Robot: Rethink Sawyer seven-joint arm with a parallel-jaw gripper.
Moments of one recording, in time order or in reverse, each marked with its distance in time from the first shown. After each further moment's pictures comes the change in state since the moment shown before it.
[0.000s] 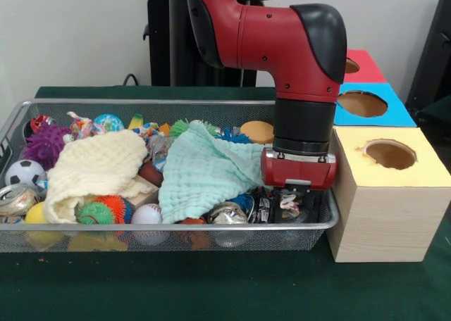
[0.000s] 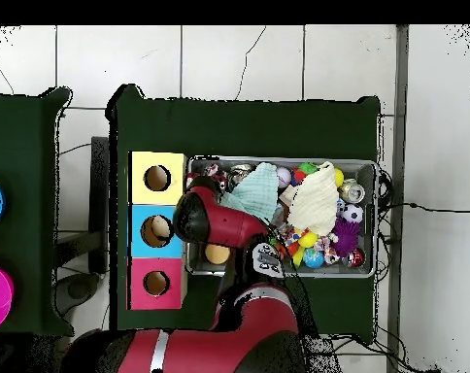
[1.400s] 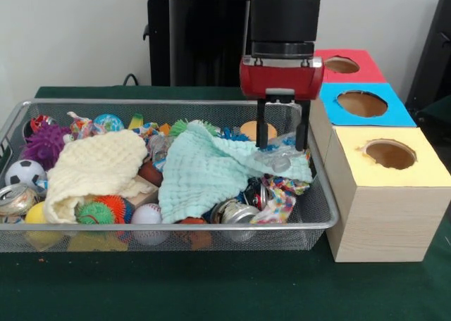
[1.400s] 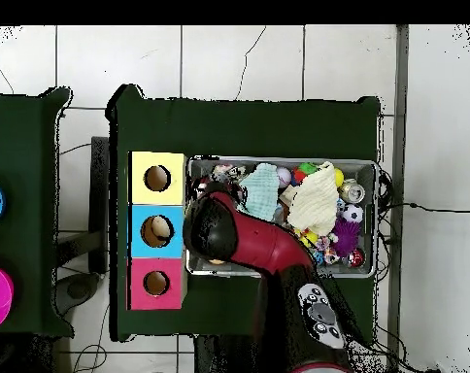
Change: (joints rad) arm -0.155 -0.358 0.097 0.237 0.000 0.224 0.000
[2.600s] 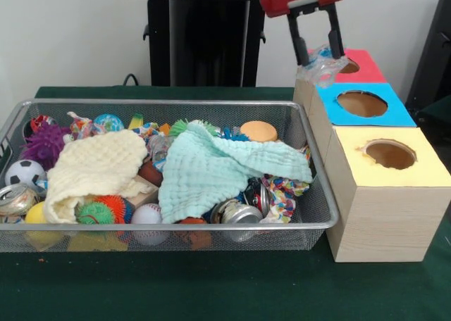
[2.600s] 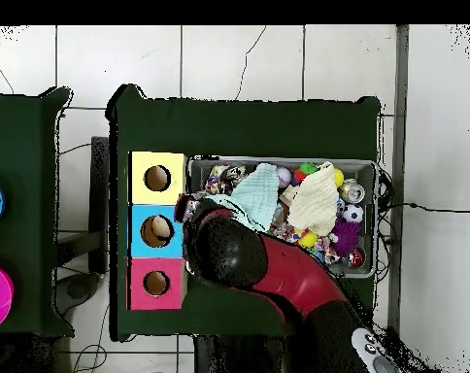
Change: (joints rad) arm -0.317 -0.292 0.412 0.296 0.132 0.192 0.000
